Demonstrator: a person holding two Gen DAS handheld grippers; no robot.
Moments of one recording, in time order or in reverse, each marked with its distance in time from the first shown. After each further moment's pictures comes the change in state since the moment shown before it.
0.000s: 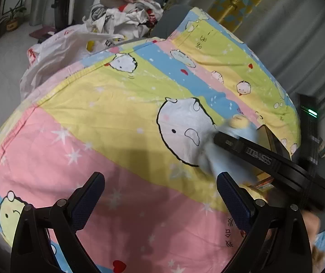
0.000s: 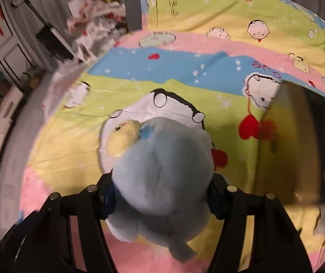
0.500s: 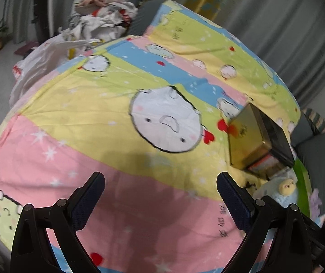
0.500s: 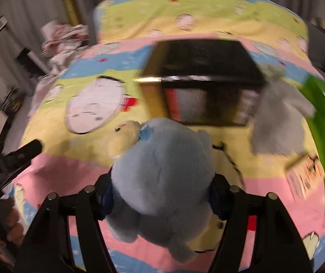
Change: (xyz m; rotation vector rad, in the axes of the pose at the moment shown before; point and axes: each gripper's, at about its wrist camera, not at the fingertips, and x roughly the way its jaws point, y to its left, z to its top) left arm 0.006 -0.042 -0.022 0.139 0.020 -0.018; right arm -0.085 -0.082 -0.111 0.177 -0.068 -0.173
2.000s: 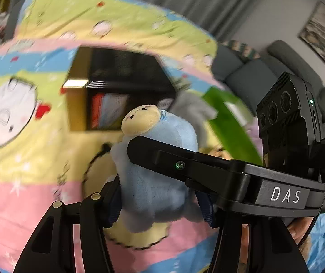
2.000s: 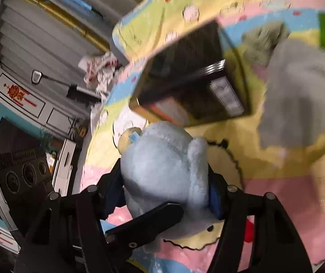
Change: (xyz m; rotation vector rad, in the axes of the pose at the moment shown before) left arm 0.030 -0.198 -0.063 0.399 0.179 -0.392; right arm -0.011 -0.095 0.004 0.223 0.008 0.532
